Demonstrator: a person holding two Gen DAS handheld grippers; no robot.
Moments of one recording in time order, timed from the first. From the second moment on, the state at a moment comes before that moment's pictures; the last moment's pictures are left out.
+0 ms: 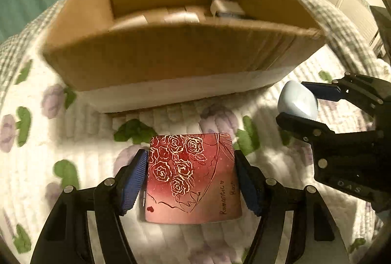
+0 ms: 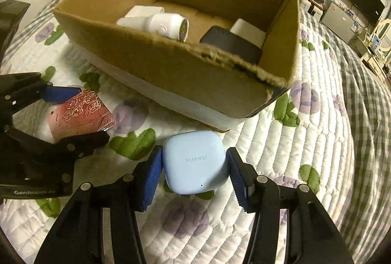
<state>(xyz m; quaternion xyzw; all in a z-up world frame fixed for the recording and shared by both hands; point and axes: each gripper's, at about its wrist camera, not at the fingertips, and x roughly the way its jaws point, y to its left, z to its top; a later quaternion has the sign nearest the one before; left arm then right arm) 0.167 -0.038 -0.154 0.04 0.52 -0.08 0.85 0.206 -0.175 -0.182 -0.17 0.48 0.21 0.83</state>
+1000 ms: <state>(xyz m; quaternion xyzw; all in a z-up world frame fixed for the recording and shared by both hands) 0.191 -0.005 0.036 0.03 0.34 -0.04 0.94 0.200 -0.165 0.042 -0.09 0.31 0.18 0.93</state>
